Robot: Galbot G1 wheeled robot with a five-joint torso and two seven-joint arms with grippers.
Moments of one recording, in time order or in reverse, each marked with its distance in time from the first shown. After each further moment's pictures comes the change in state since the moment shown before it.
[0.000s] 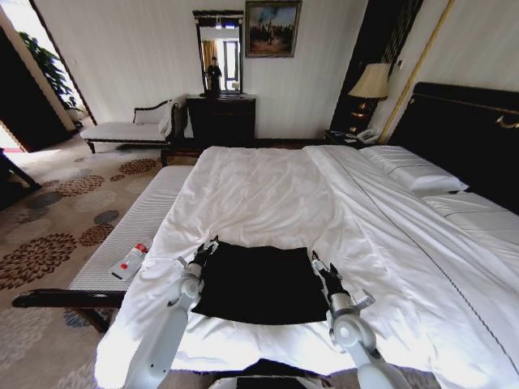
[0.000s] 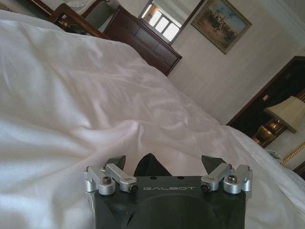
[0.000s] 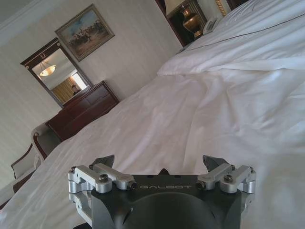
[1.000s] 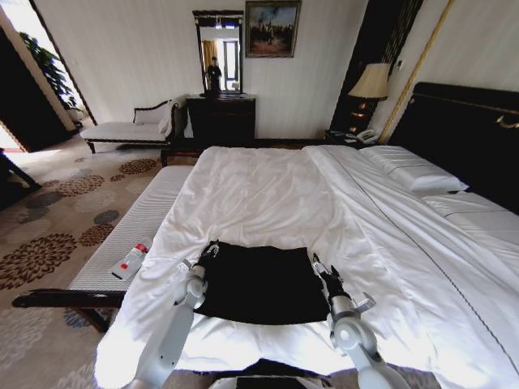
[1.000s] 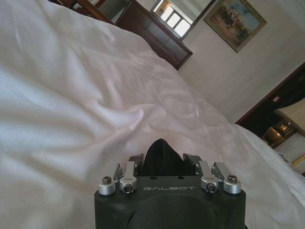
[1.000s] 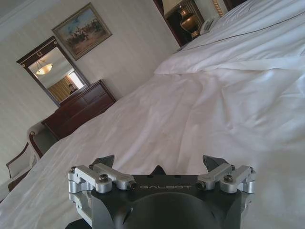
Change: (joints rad) left arm -0.030 -0.052 -0.010 0.108 0.001 -0.020 0.022; right arm -0.018 0.010 0.006 0.000 -0.015 0.003 0.000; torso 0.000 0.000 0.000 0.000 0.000
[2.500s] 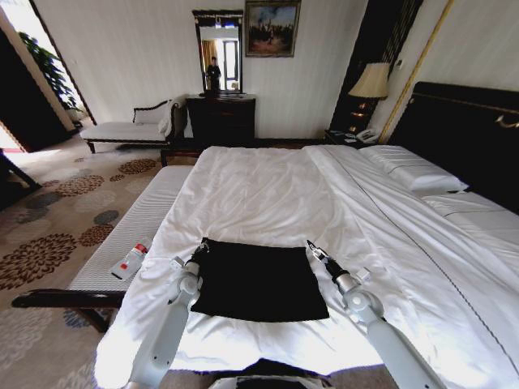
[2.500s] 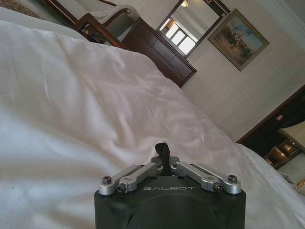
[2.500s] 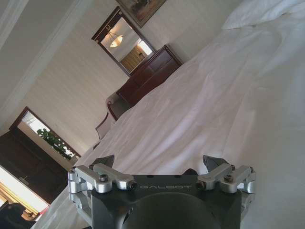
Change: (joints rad) left arm 0.008 0.033 -0.062 -0.048 -0.042 -0.003 -0.009; right arm 0.310 -0.177 -0.052 -0.441 0.267 -0.151 -0.572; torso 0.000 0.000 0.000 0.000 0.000
